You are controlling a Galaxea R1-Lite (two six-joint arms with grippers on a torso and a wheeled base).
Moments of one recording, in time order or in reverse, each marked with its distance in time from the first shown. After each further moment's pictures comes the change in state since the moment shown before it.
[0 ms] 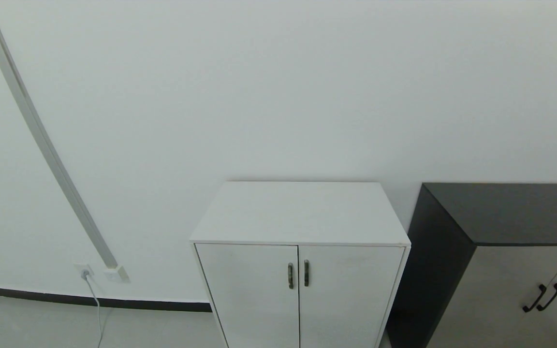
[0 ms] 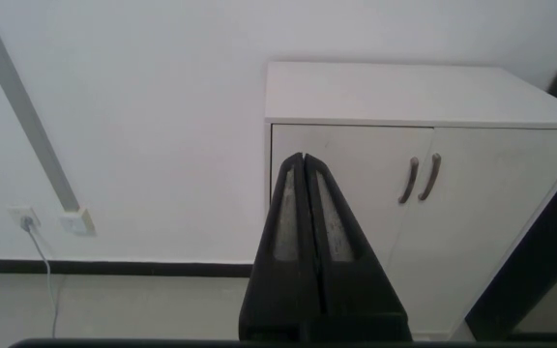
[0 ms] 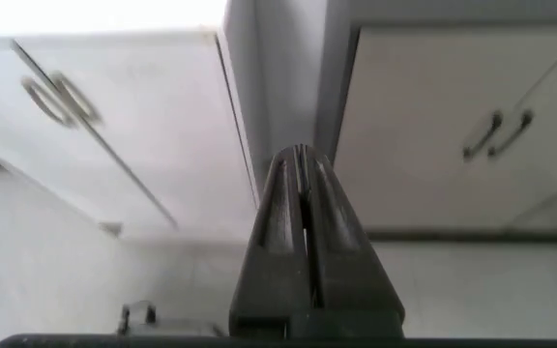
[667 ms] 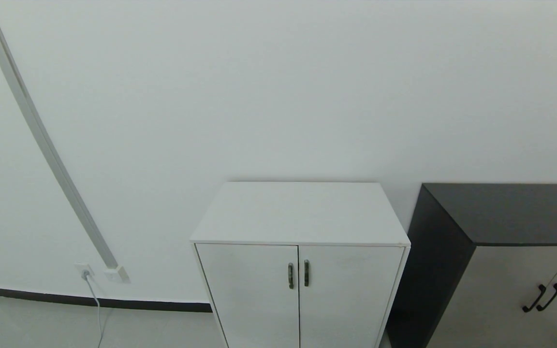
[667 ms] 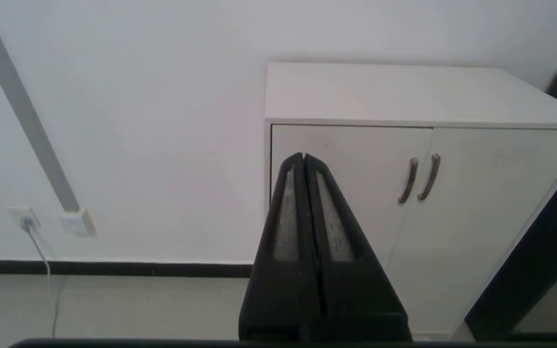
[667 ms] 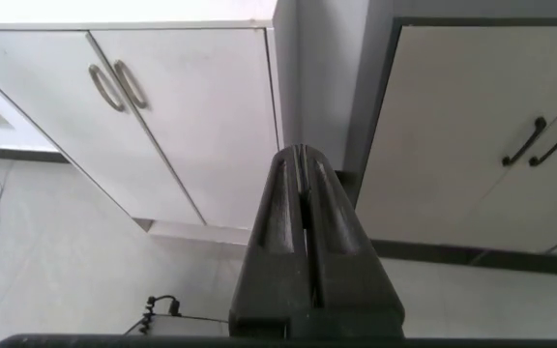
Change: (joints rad) left arm 0.000 0.000 0.000 0.000 0.000 0.000; right arm 0.031 -0.266 0.018 0.251 0.036 0.023
